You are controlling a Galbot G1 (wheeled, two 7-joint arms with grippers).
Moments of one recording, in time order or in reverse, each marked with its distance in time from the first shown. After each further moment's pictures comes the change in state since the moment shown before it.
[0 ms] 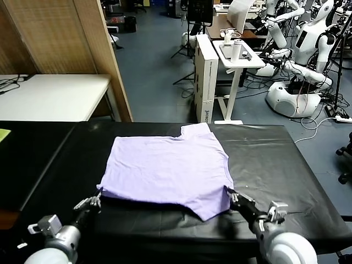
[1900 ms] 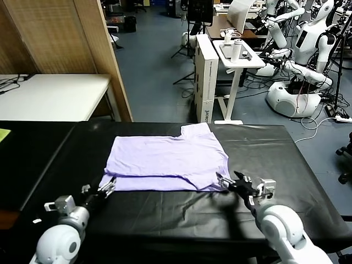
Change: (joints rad) left arm -0.092 0.055 0.060 0.114 0.053 0.017 0.008; right arm -0.113 -0.042 0.012 0.074 -0.177 -0.052 -0.068
